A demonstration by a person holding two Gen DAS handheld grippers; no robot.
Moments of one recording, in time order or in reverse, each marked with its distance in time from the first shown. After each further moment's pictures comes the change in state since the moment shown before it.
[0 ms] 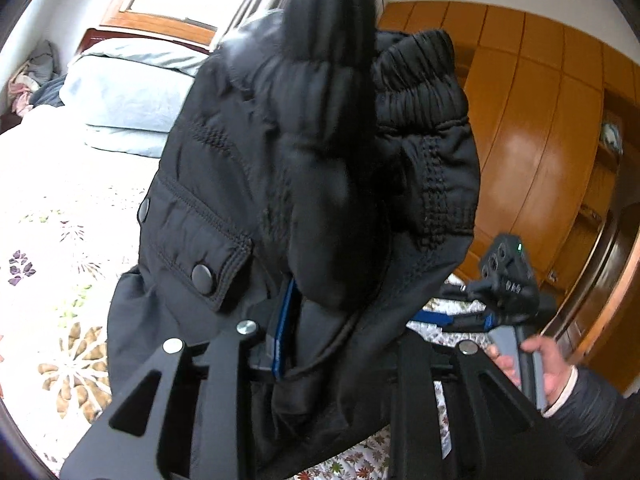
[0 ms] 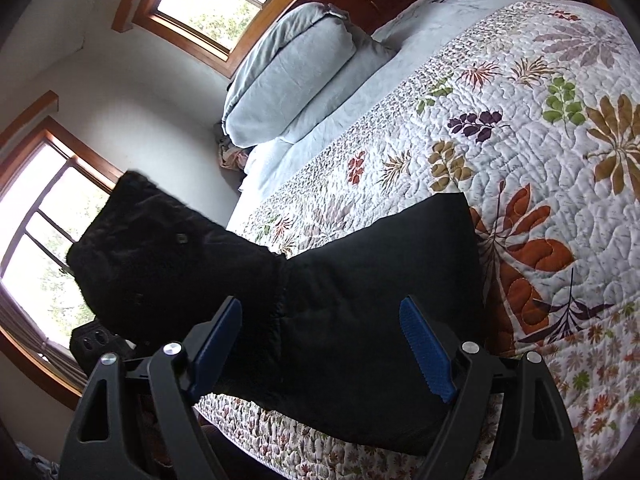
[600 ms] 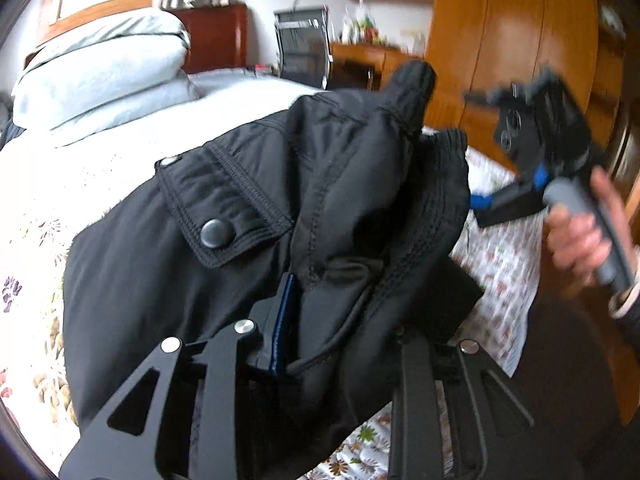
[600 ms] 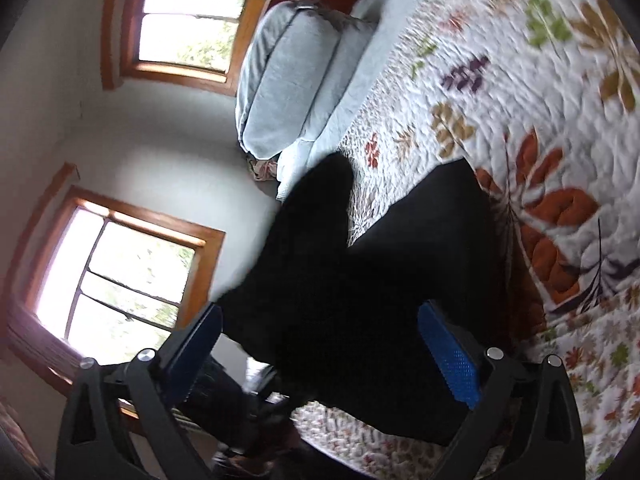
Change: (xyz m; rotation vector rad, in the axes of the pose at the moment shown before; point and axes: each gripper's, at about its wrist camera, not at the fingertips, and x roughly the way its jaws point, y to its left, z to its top) left arm 0.060 -0.018 -0.057 0.263 0.345 0.084; right arm 0.003 -0.048 0.006 0.287 0.045 0.232
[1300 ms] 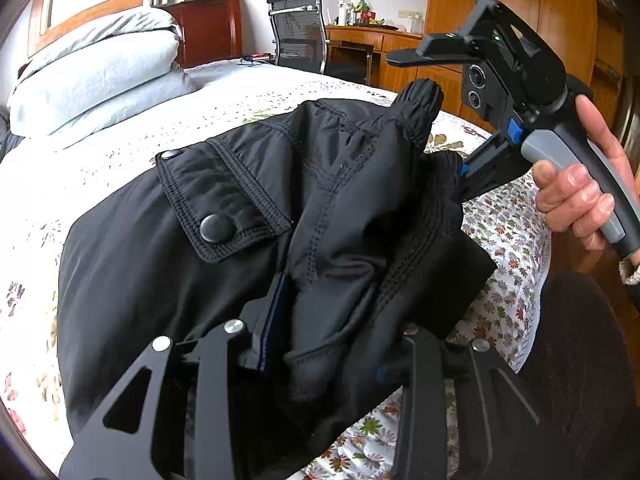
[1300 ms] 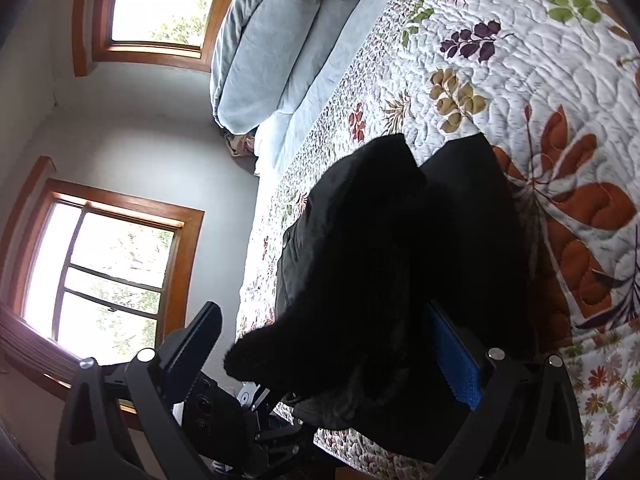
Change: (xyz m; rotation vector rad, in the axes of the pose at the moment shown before) left arm 0.005 -0.012 -0.004 0.042 0.039 0.023; right arm 0.049 0.012 0.017 0.002 0.106 -0.096
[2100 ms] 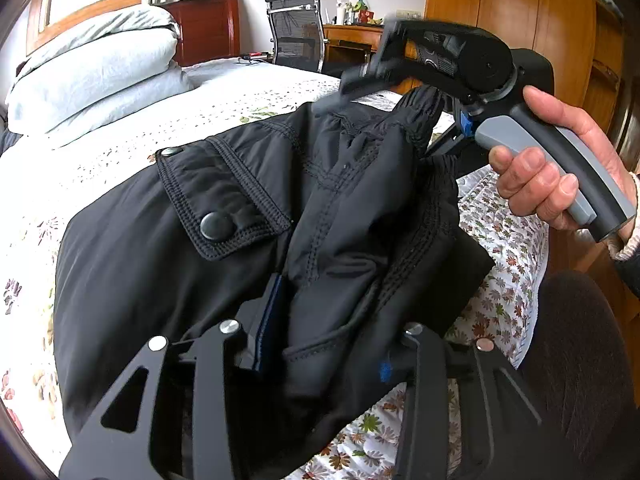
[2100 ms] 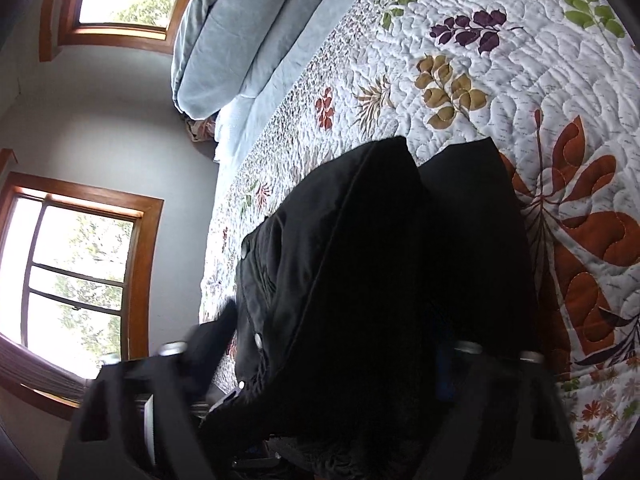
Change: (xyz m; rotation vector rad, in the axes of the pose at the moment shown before) left arm -0.003 0.002 -0.002 -0.003 0.004 -0.013; right arm 0.036 -0.002 0.020 0.006 0.070 -0.162
